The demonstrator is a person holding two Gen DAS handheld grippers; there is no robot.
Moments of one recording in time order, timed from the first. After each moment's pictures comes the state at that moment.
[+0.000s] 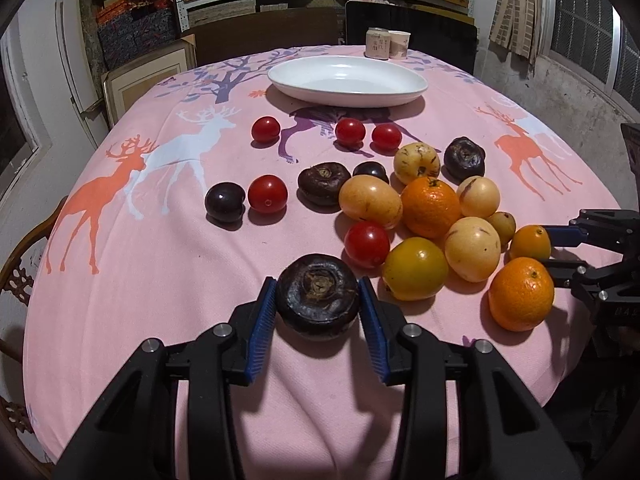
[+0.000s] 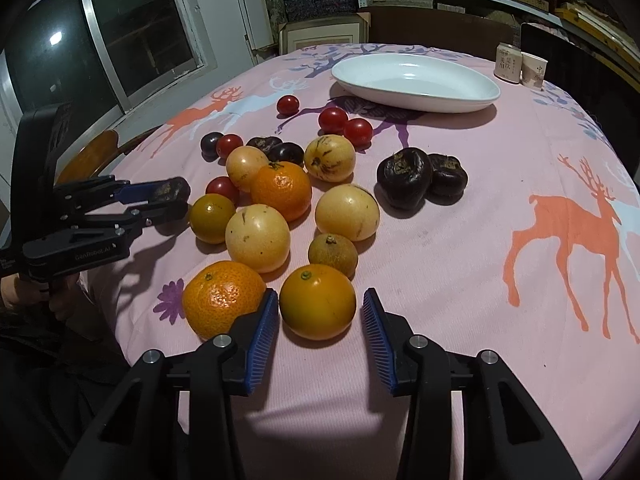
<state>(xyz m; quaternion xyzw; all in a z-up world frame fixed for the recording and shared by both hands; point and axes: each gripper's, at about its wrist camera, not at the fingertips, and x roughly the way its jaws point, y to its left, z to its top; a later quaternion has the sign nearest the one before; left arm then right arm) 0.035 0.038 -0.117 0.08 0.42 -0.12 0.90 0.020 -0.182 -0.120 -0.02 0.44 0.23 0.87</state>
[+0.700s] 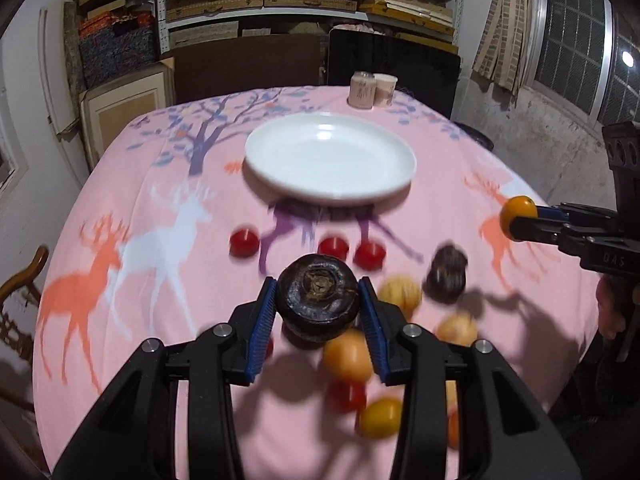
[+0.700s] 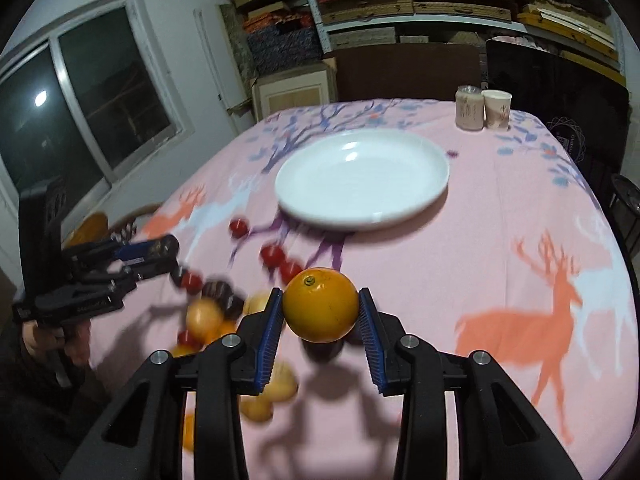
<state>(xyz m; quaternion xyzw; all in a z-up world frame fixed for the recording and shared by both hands) 0.133 0.014 -0.042 0.05 0.39 -0.18 0.90 0.119 -0.240 -0.038 0.06 0.39 0.20 0.90</state>
